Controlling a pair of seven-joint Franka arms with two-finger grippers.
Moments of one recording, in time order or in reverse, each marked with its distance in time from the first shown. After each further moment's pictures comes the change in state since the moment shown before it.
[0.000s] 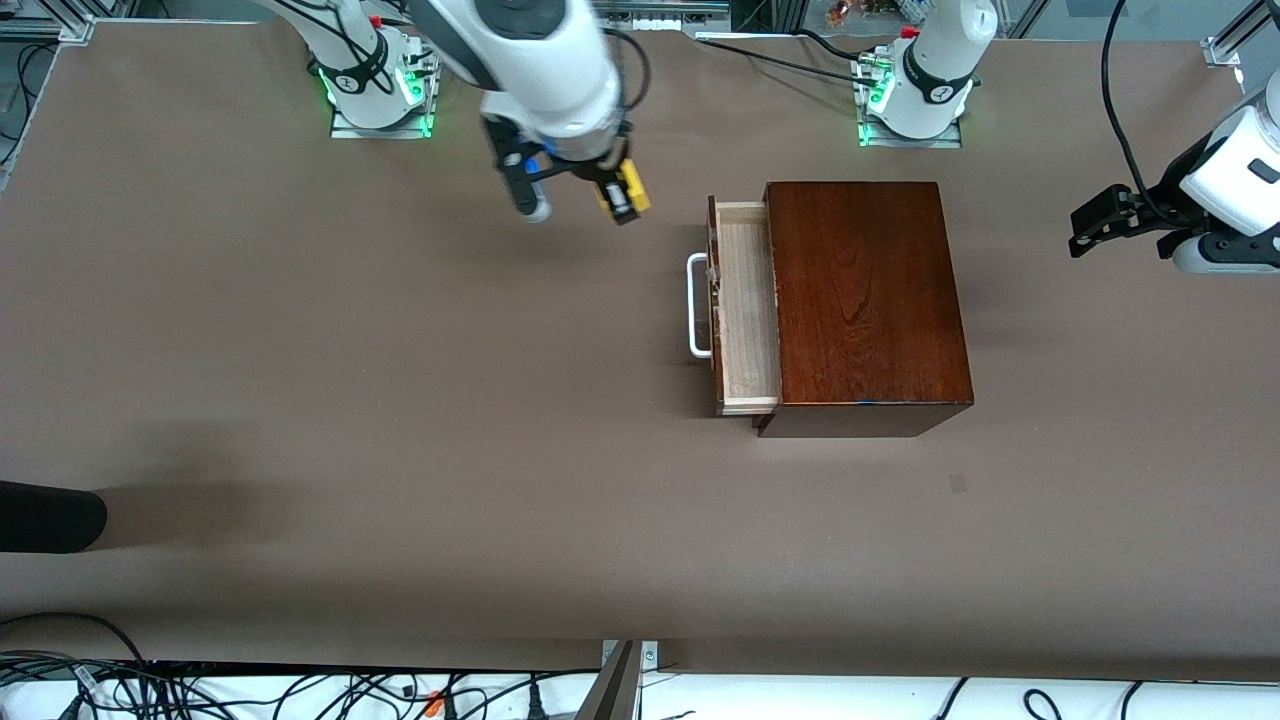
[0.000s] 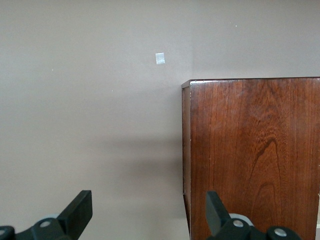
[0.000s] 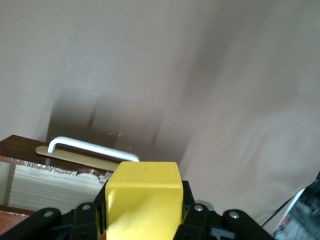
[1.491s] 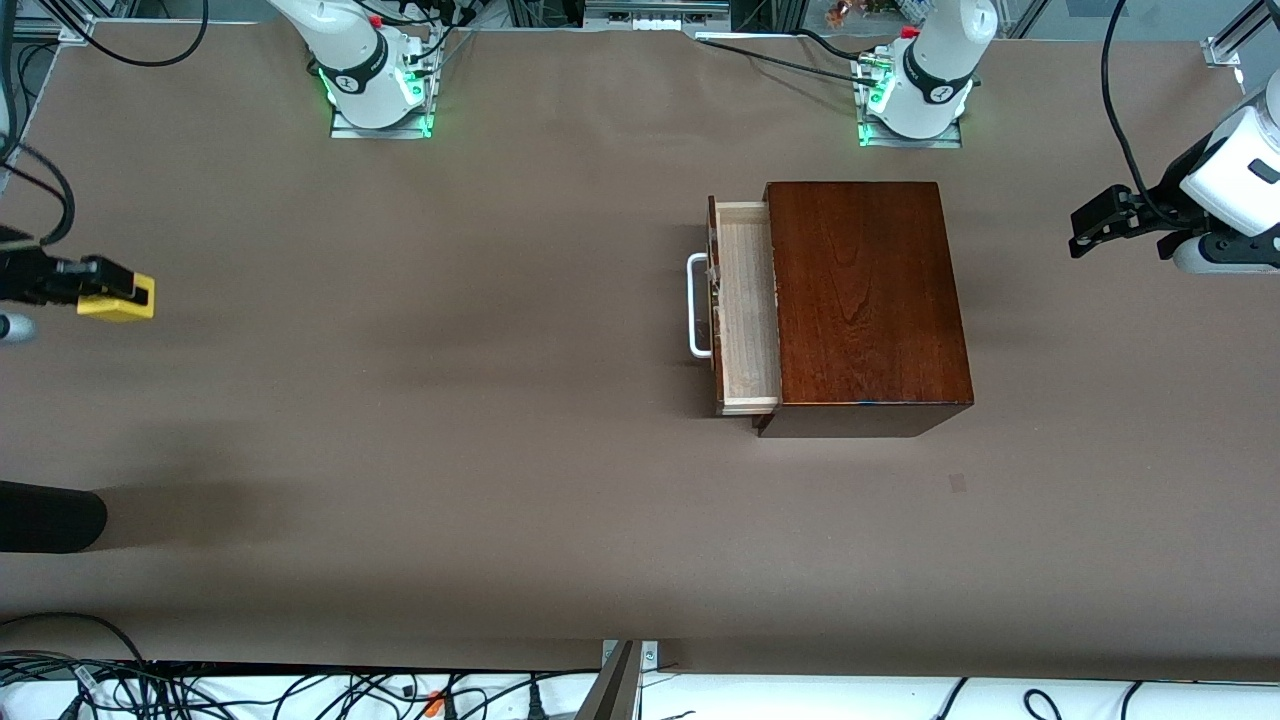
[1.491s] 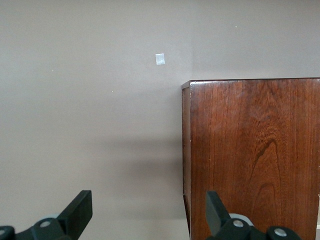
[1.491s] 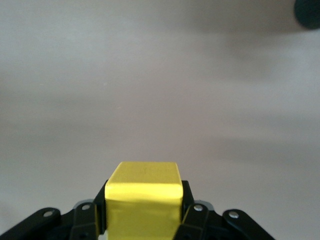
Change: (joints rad) left arm 0.000 0.000 0.000 -0.001 0.000 0.003 0.000; right arm -0.513 -0.303 -0.567 -0.330 0.065 -0.099 -2.347
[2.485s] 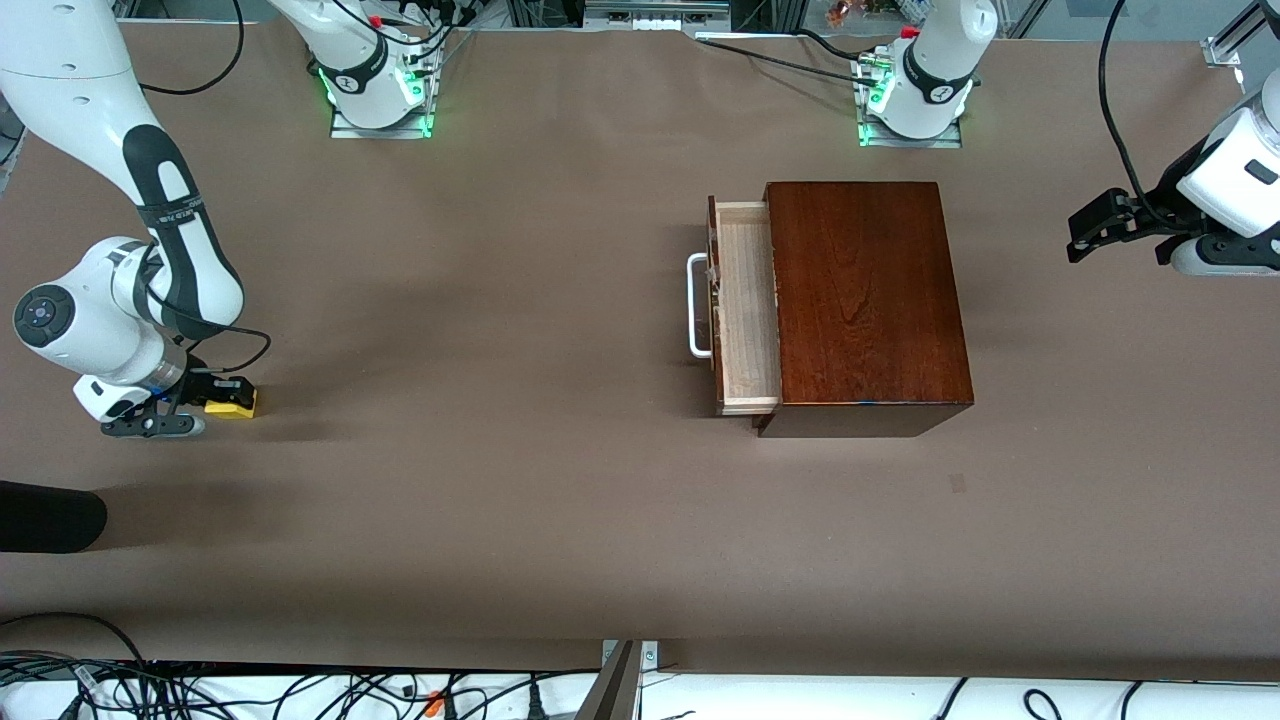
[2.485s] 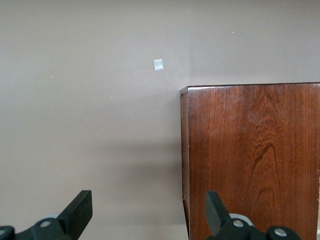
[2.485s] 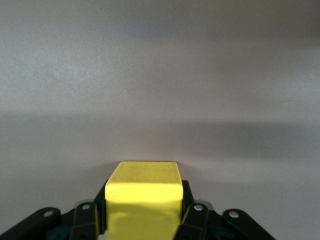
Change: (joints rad) left arm -0.002 0.000 -0.003 -0.004 0.000 0.024 0.001; right arm -0.024 0.437 -0.049 -0.296 0.029 0.939 -0.140
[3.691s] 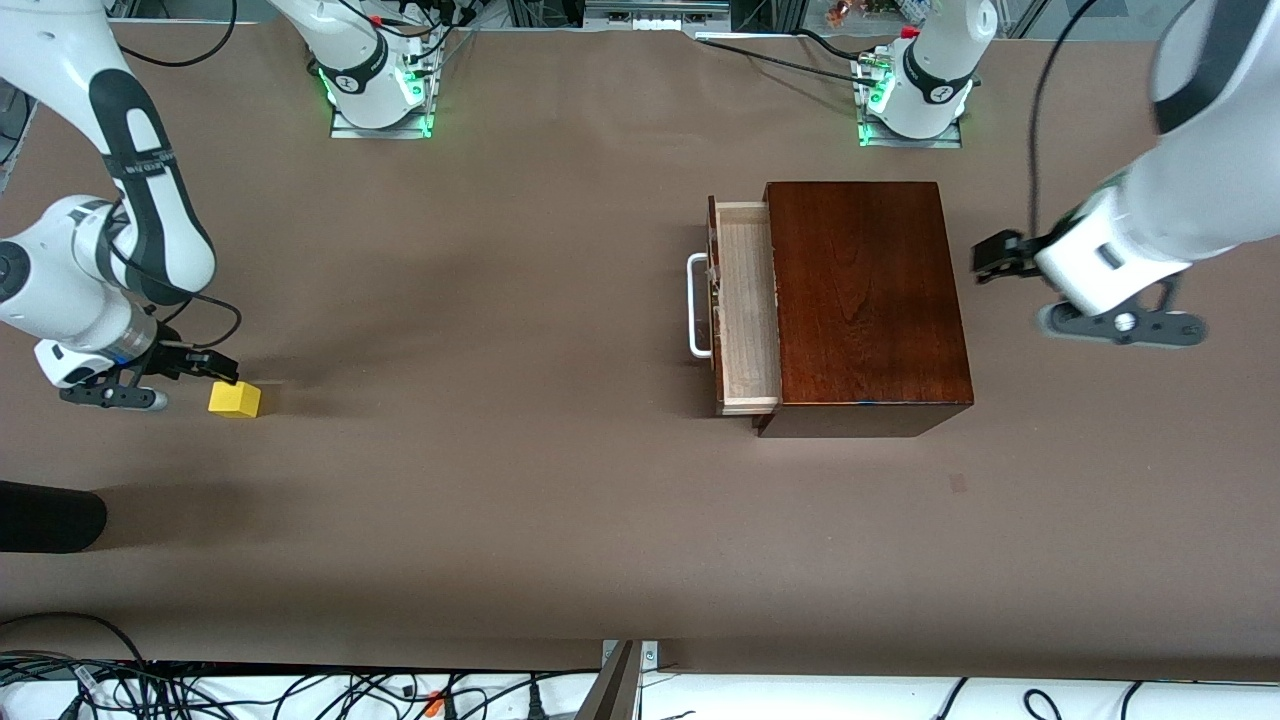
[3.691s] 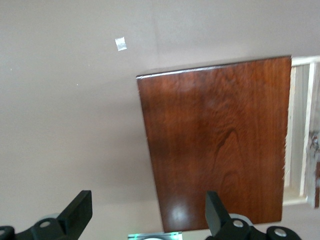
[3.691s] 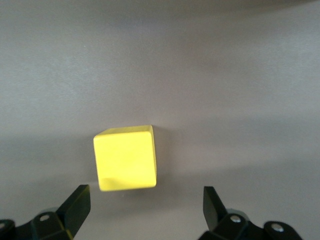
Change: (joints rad) left arm 0.098 0.263 -0.256 0.336 0.035 -0.267 -0.031; right arm -0.002 -0.131 -0.025 -0.111 -0.023 -0.017 0.118
